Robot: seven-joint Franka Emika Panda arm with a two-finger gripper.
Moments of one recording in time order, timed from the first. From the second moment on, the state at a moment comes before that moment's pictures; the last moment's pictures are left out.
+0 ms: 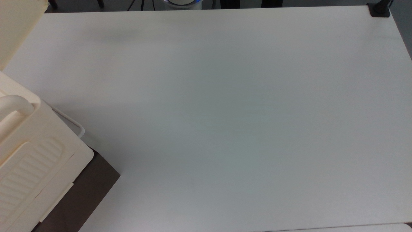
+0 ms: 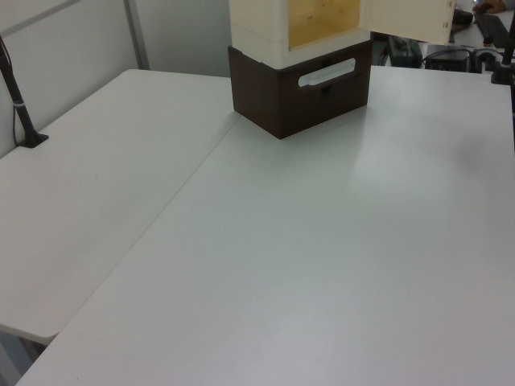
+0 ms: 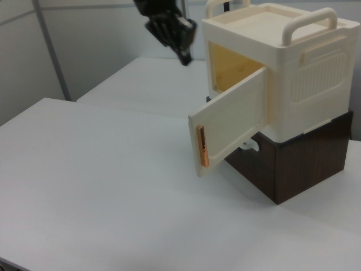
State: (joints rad) arm -0.34 0.02 -0.11 -1.26 -0.01 1.63 -0.15
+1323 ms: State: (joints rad) arm -0.34 0.09 -0.33 -1.37 0.42 1.68 -0.50
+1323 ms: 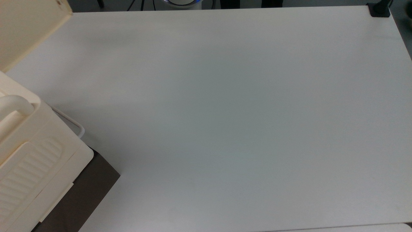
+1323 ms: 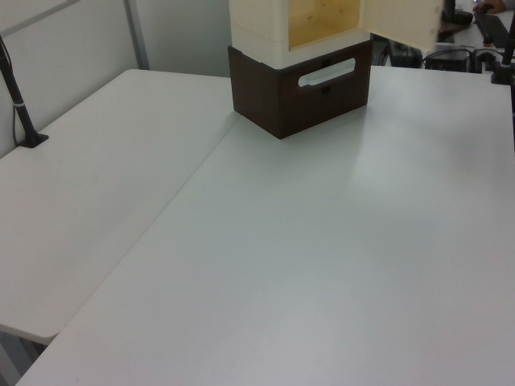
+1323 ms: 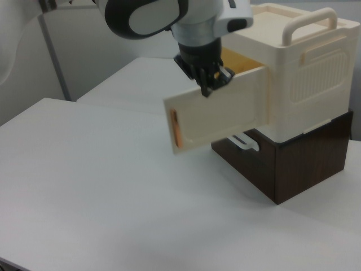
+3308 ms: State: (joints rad) arm -0.11 0.32 -0.31 -1.39 0.45 2.39 -0.38
